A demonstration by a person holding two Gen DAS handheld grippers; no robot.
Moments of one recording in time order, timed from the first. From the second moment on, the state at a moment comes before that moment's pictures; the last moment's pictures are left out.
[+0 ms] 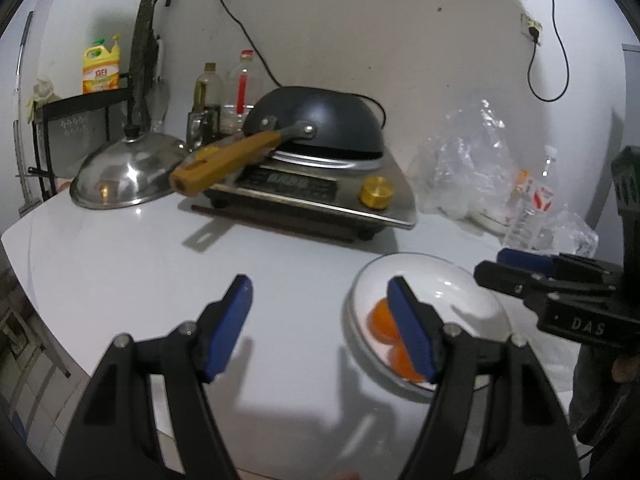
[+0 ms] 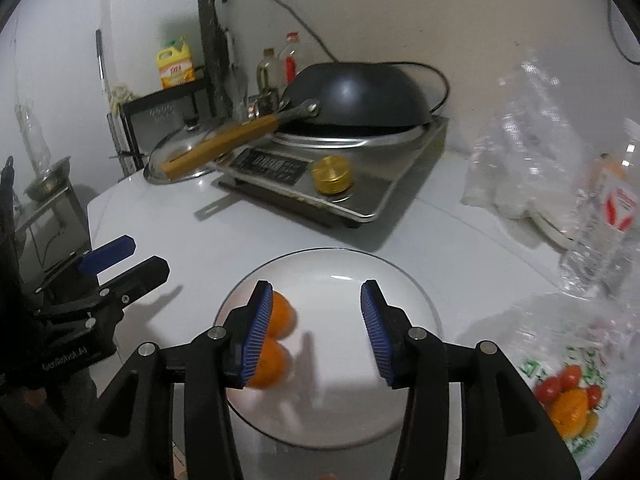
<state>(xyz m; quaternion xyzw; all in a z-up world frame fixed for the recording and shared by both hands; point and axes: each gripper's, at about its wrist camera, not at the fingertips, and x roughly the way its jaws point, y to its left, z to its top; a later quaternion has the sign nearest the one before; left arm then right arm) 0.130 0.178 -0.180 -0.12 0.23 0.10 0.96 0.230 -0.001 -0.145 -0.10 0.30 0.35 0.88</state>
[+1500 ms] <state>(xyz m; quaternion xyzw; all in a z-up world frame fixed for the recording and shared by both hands) 0.180 -0.034 -0.166 -0.03 0.25 -0.07 0.97 0.235 -0.214 -0.166 -0.09 0.30 0.19 0.93</state>
